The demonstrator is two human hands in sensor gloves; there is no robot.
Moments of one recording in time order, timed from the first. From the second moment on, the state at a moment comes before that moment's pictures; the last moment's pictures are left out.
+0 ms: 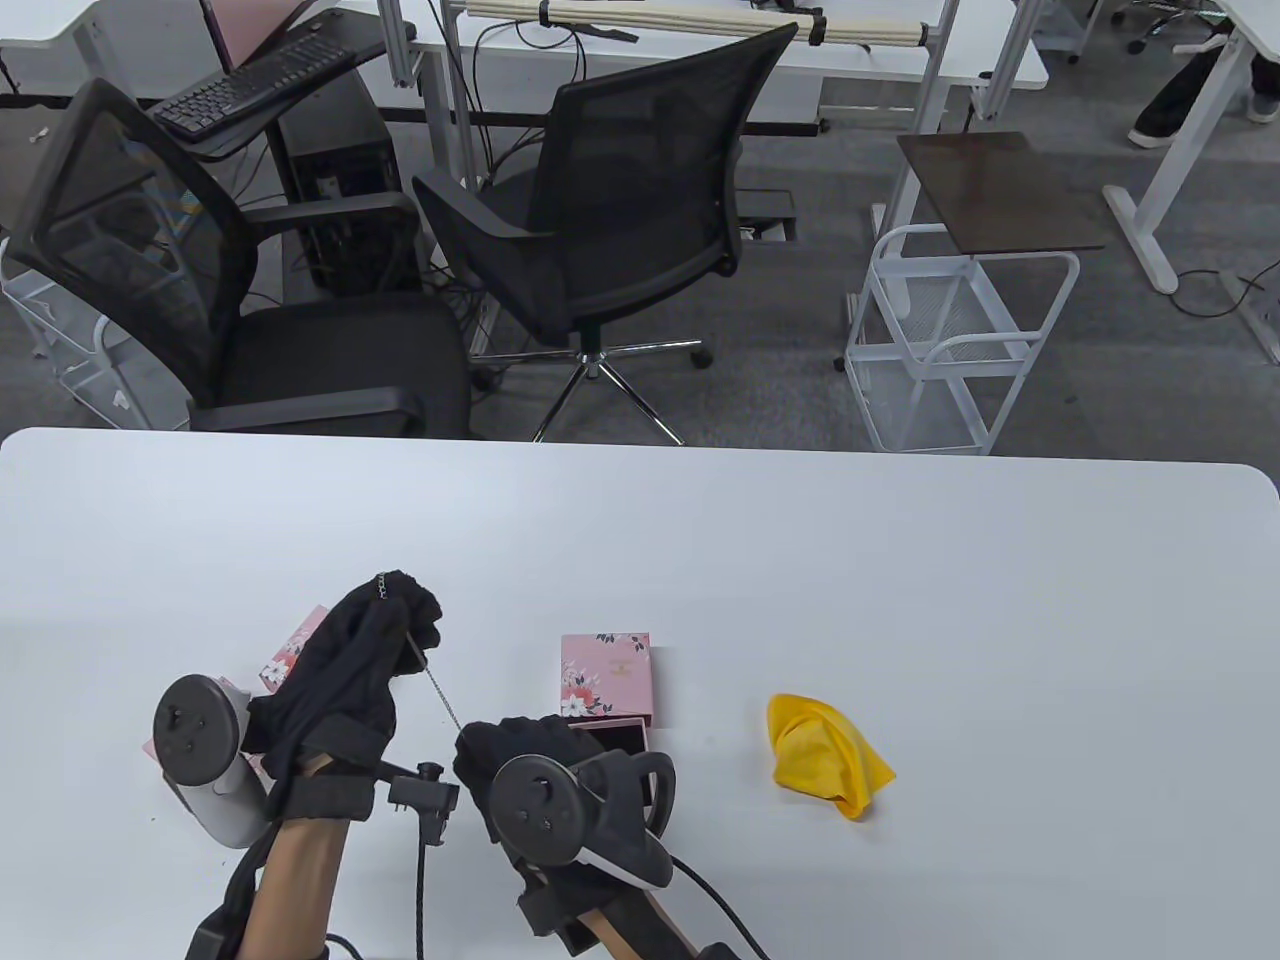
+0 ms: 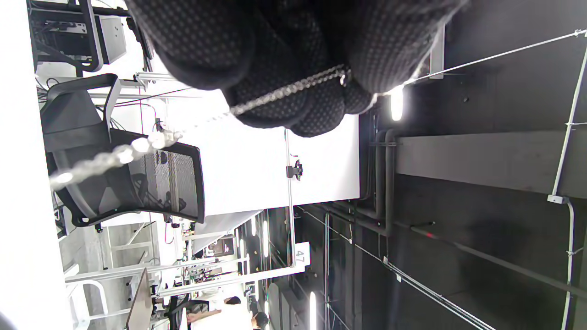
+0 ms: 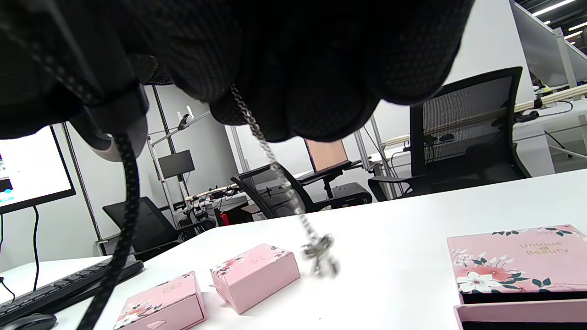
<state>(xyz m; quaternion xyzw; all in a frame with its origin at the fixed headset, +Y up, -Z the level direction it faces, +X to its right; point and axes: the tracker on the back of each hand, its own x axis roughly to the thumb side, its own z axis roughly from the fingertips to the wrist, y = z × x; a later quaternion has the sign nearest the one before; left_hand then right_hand) -0.263 -0.615 -0.289 0.17 -0.06 0.68 0.71 -0.055 -0.630 -0.254 0.23 -0.09 0.95 0.21</state>
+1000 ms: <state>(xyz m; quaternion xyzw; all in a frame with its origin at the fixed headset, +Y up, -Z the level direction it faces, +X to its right) -0.270 -0.612 -0.286 0.21 -0.04 0.63 0.75 -0.061 -0.661 -0.271 0.22 -0.03 0.96 0.19</state>
